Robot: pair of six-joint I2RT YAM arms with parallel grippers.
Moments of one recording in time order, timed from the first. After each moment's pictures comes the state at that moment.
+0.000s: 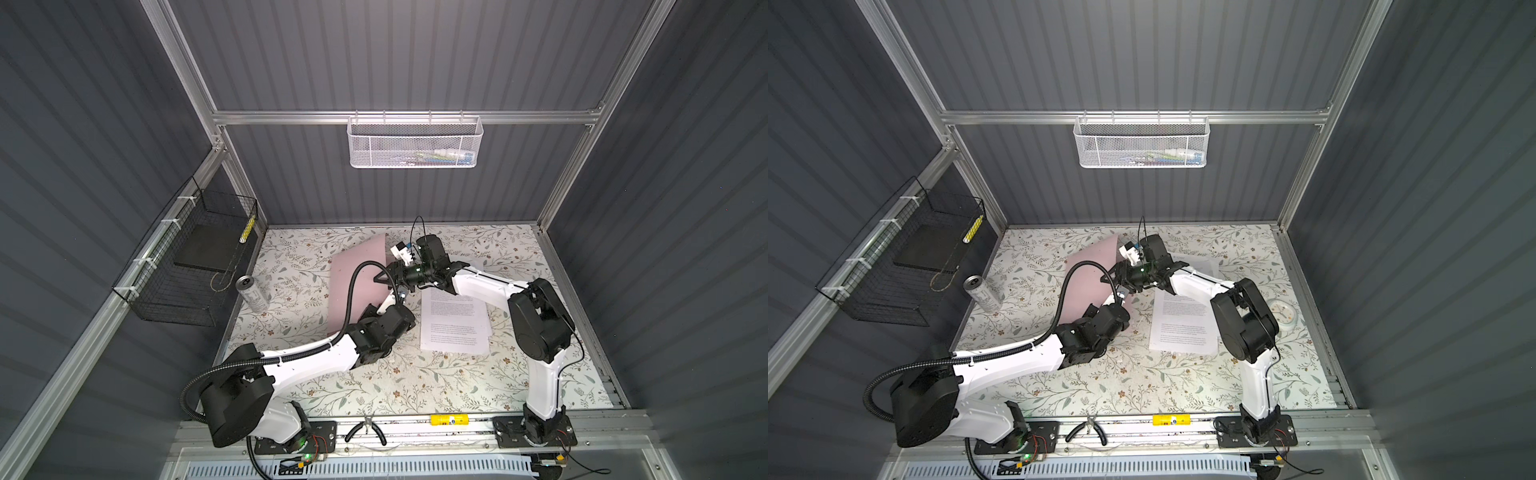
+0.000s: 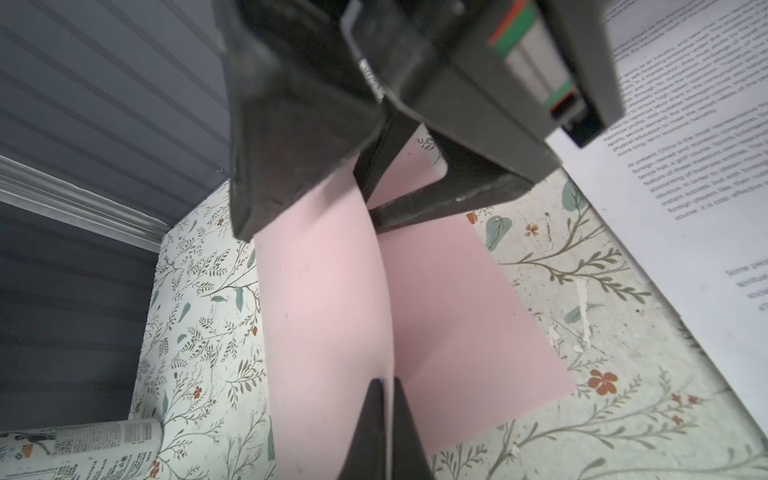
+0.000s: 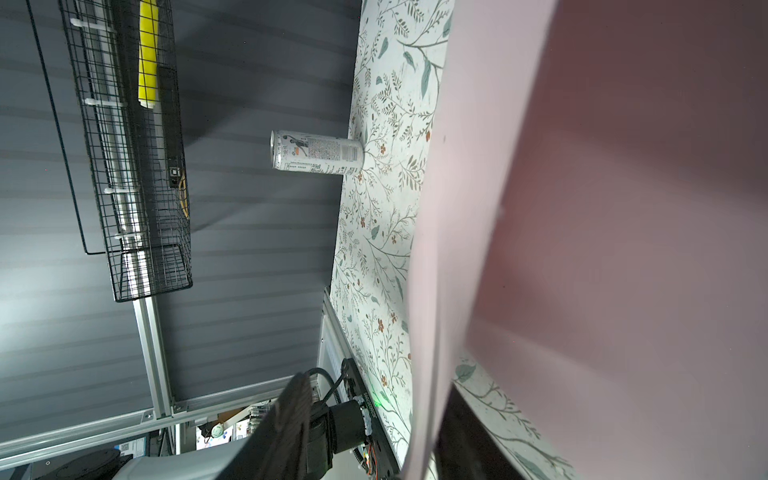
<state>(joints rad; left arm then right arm) -0.99 1.43 0.83 -0.23 -0.77 -0.05 0.60 2.00 1.41 0.00 -0.83 0.90</state>
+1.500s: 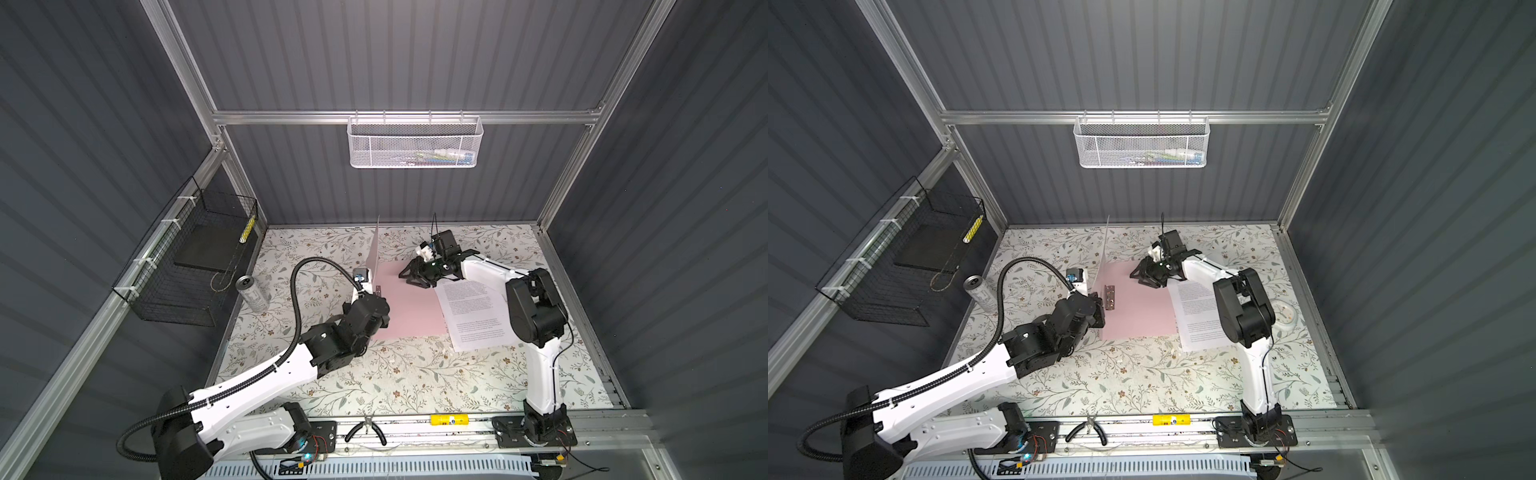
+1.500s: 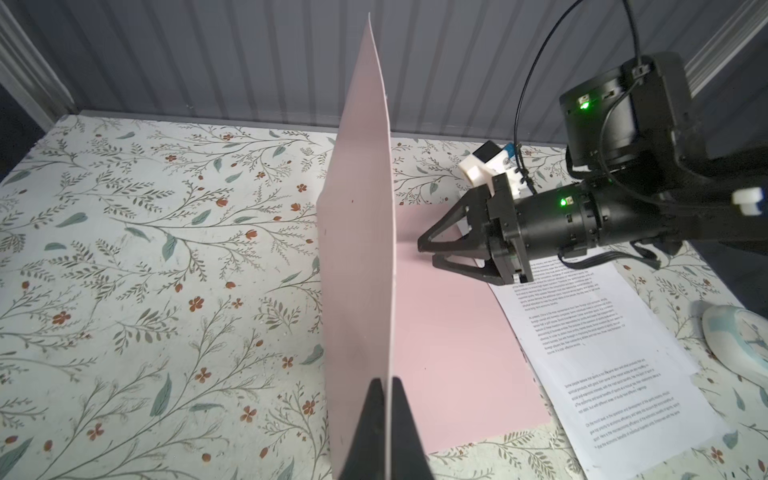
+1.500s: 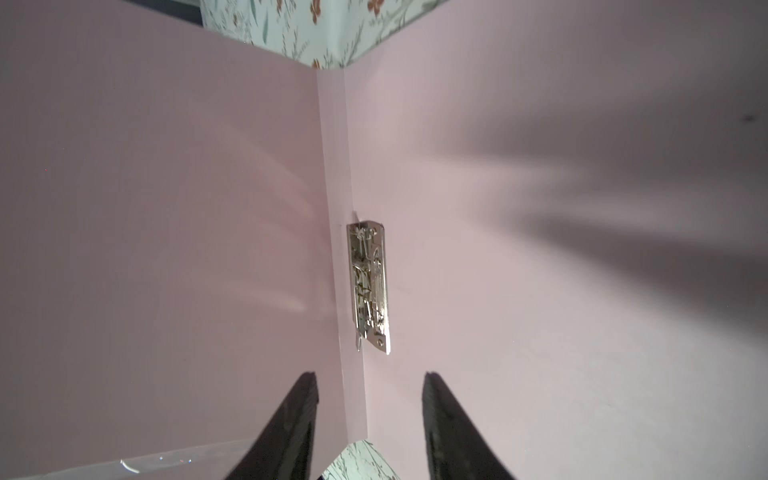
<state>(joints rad) -0.98 1.09 0.87 -0.38 -0.66 -0.59 0.46 2.14 1.56 -0.34 -0.68 0.74</state>
